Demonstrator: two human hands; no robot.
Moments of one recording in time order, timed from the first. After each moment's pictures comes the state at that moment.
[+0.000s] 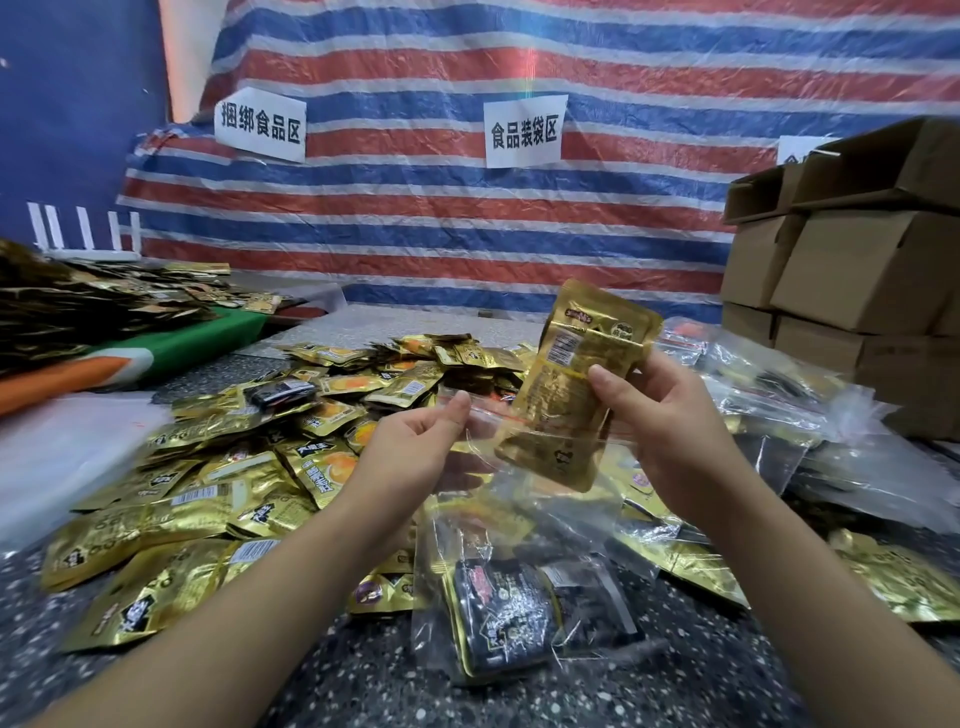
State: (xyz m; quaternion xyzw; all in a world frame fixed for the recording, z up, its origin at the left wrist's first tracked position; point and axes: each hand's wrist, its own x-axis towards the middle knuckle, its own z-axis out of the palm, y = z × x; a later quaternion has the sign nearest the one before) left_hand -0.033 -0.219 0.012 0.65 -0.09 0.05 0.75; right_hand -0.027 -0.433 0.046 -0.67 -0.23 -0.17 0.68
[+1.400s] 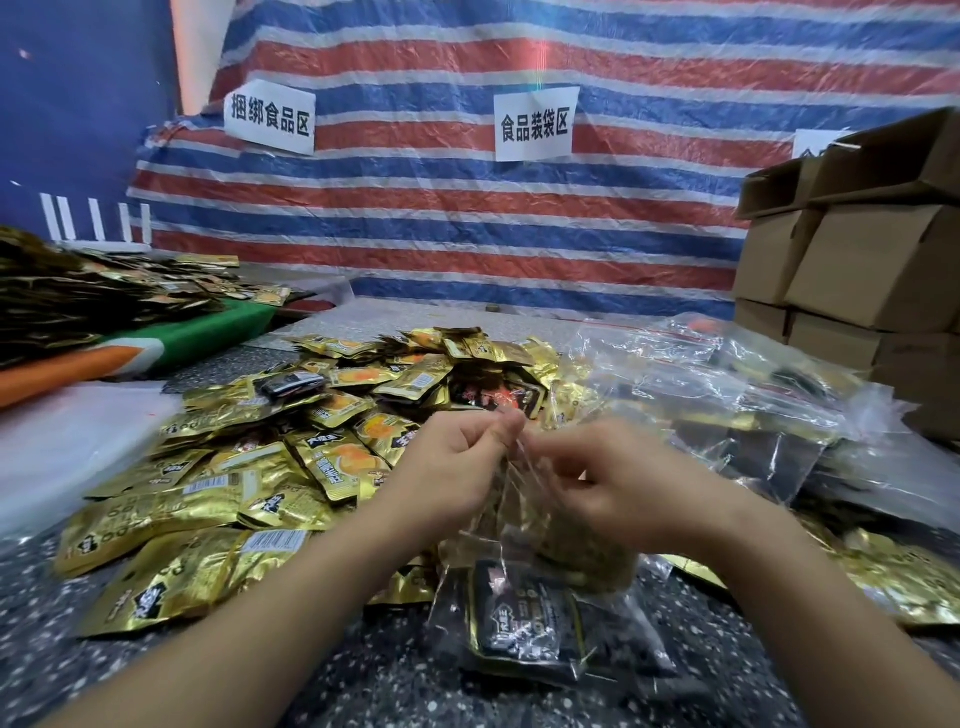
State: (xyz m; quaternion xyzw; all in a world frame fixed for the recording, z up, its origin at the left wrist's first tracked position) left_hand -0.043 -0.231 0.010 0.75 -0.21 0.12 0.62; right_hand -0.053 -0.410 0.046 -0.93 -0.32 -0.07 0.18
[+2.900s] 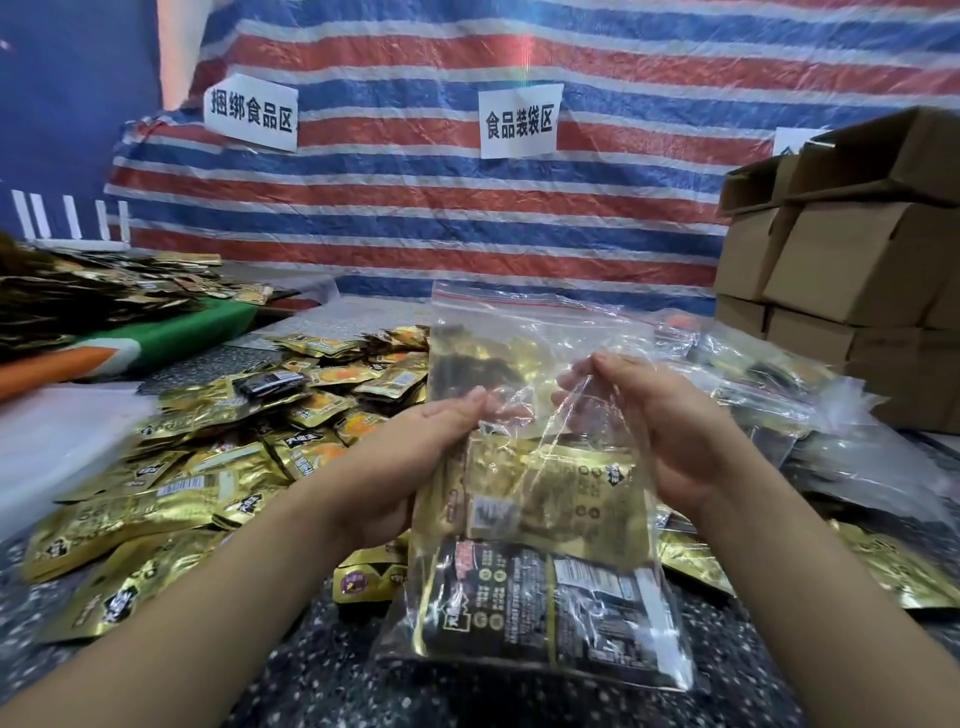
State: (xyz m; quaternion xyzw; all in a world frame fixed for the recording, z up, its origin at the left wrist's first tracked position) left_hand -0.038 -0.216 0.023 0.61 -0.19 -0.16 0.75; right_hand -0.039 -0.432 0.061 -0.57 -0.14 0.03 0.81
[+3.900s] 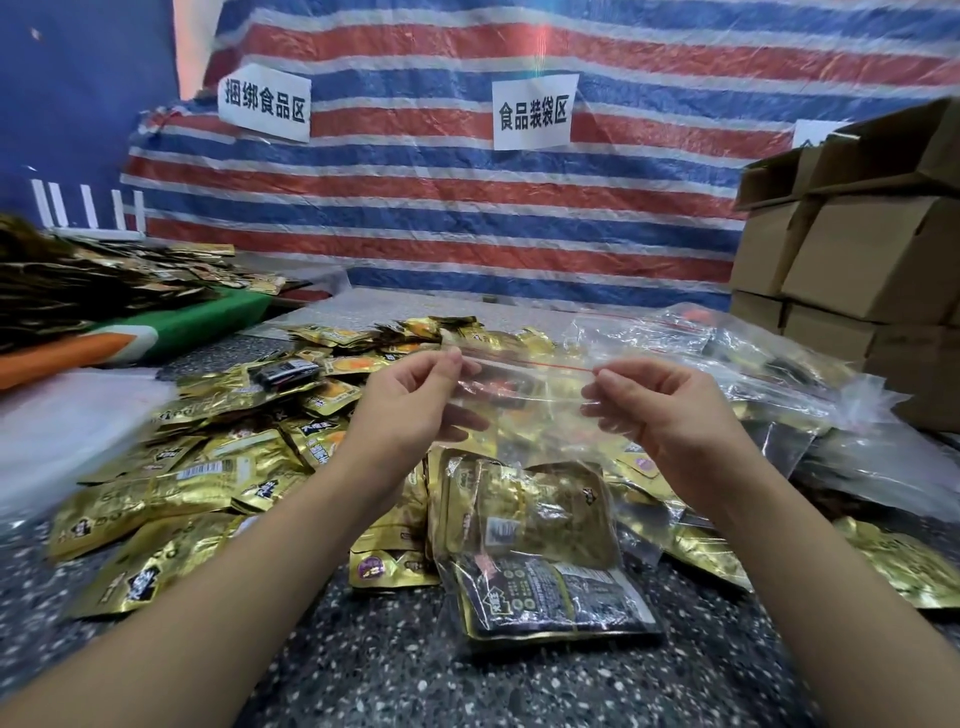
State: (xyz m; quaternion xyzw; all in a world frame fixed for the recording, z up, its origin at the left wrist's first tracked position) left_hand -0.029 -0.213 0.021 0.67 -0.13 0.15 0.72; right_hand -0.018 -0.446 0.036 -0.67 -0.17 -0.12 0.71
